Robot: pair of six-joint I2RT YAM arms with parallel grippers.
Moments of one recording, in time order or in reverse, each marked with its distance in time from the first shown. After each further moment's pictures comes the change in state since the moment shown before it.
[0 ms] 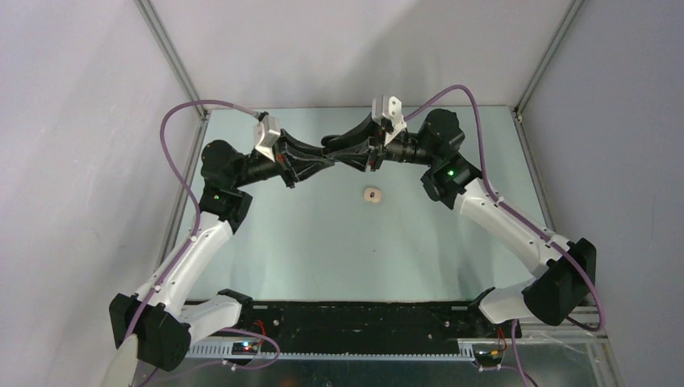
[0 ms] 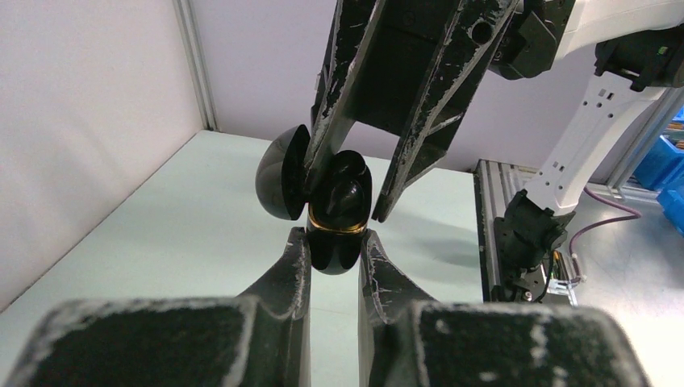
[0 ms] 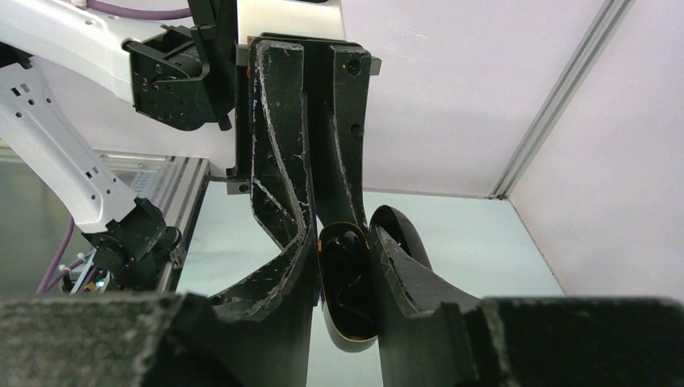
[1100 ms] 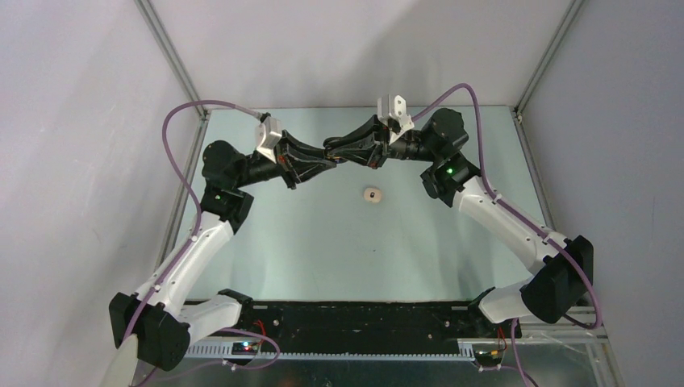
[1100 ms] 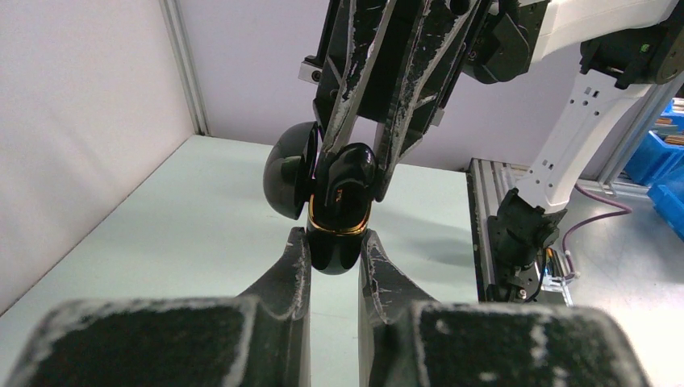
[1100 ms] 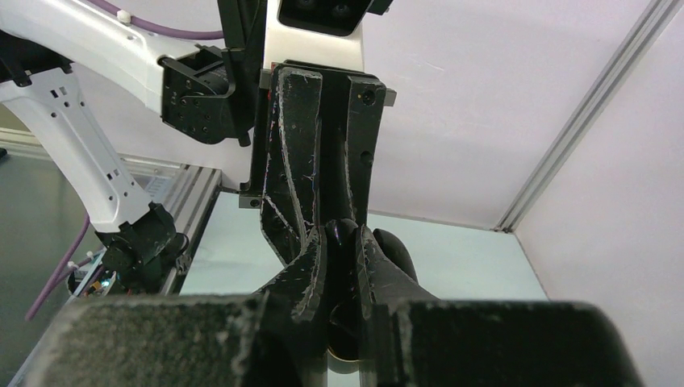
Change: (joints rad) left arm -0.015 0.003 0.000 0.012 0.009 -0.001; right arm -0.014 0.016 -0.001 0.118 -0.090 0.046
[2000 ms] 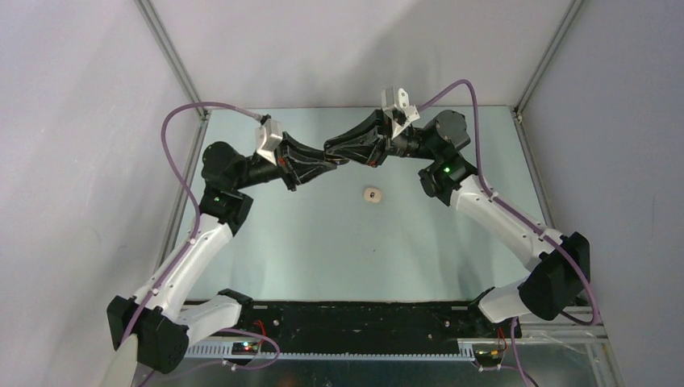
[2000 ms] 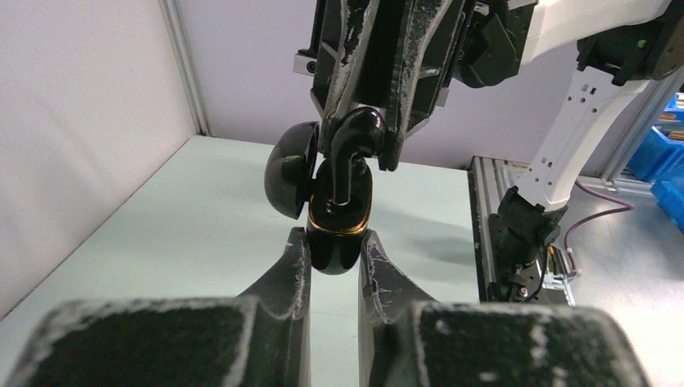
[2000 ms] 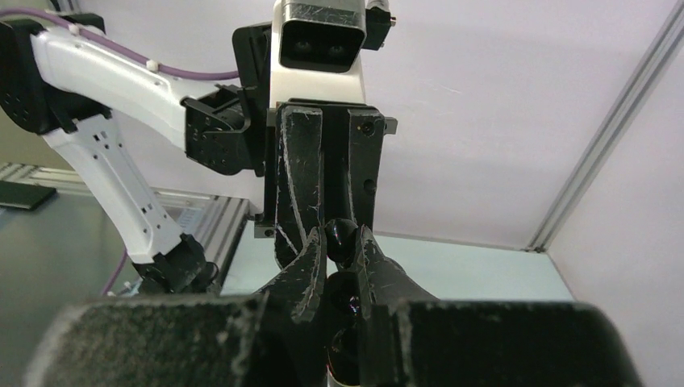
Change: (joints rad) left arm -0.014 -0.023 0.000 -0.040 -0.012 0.032; right arm -0.004 0.022 0.000 0.147 -0.011 0.198
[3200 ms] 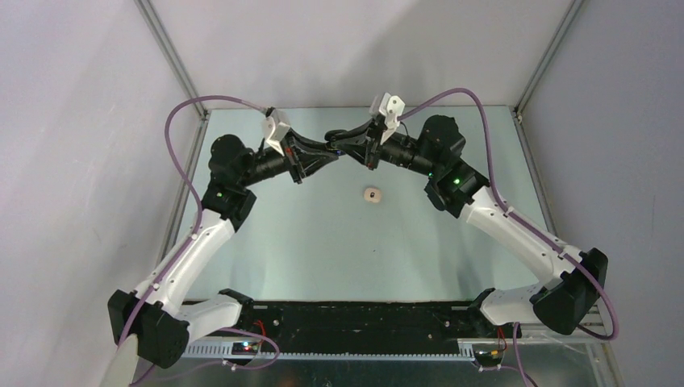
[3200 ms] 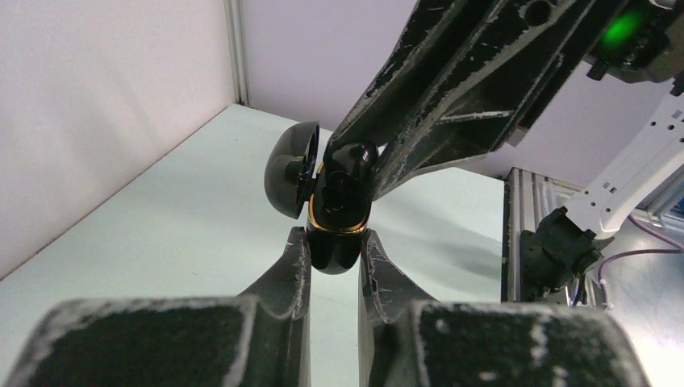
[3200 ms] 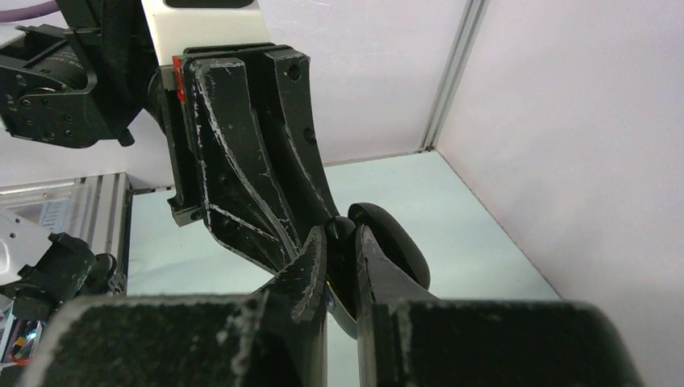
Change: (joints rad) left arm -0.026 0.037 0.043 -0.129 -0.169 0.032; right arm 0.093 -0.105 0.000 -0.418 0.465 -0.299
